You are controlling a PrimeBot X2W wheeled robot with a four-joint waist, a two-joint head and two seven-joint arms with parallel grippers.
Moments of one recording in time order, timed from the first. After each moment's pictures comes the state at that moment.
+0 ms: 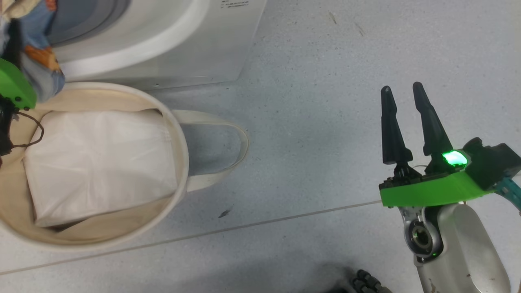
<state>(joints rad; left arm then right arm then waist) -1.23 0.47 -0.69 1.09 -0.89 -0.13 -0.08 -0.34 -0.05 0.12 0.04 0.37 0.13 -0.25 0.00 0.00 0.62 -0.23</state>
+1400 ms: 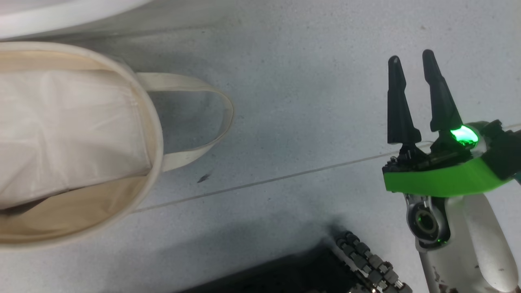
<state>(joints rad) -1.77 0.59 -0.60 1.02 -0.83 -0.13 -0.25 -0.39 -0.05 0.13 -0.06 0.38 0.13 -0.25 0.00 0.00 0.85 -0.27</state>
